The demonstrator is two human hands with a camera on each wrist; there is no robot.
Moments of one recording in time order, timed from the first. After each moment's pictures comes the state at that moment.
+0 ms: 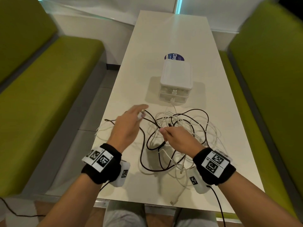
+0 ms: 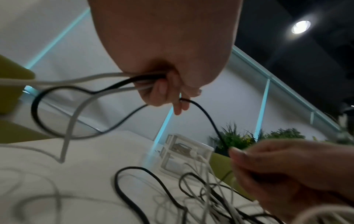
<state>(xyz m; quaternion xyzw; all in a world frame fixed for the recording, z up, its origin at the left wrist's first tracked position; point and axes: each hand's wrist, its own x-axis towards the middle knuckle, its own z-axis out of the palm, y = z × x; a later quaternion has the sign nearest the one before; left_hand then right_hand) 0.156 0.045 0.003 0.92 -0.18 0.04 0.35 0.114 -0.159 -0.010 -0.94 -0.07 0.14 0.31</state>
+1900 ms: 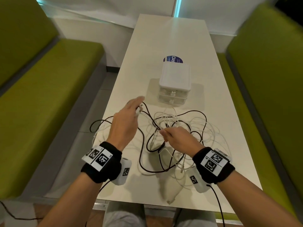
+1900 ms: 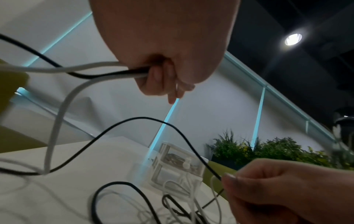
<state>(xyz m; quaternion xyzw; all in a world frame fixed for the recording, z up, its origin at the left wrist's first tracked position) 0.154 0.040 0.024 0.91 -0.16 0.10 0.36 0.113 -0.165 -0.004 -0.94 -0.07 0.14 0.29</state>
